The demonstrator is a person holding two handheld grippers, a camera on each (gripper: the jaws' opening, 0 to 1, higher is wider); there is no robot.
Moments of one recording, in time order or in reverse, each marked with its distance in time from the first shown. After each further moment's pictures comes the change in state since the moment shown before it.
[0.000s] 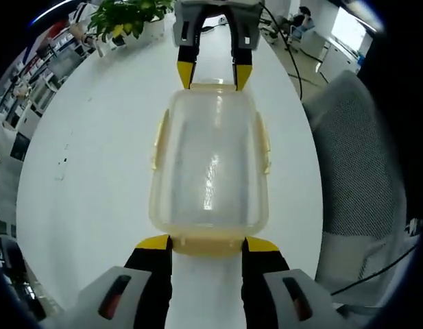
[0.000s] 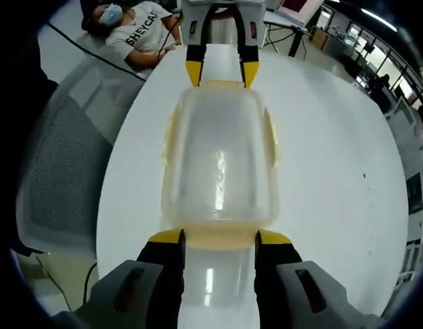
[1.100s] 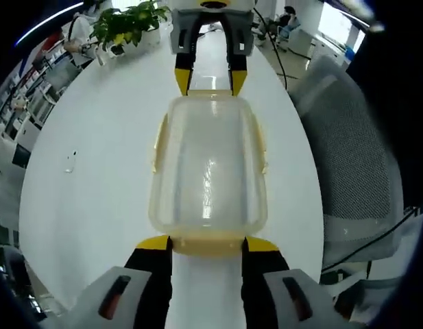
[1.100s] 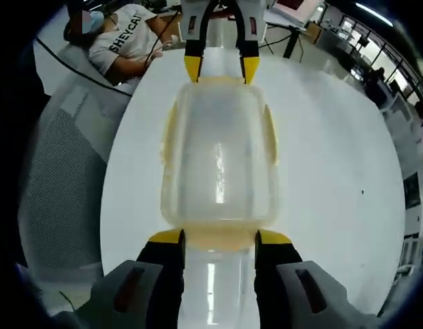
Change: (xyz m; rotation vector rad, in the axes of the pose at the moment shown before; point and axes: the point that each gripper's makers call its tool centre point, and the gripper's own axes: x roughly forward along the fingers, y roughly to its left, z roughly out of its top) left arm -0.036 0.017 -0.055 0.080 -0.054 -0.007; right arm 0.014 -0.006 0.065 0.043 0.041 -0.041
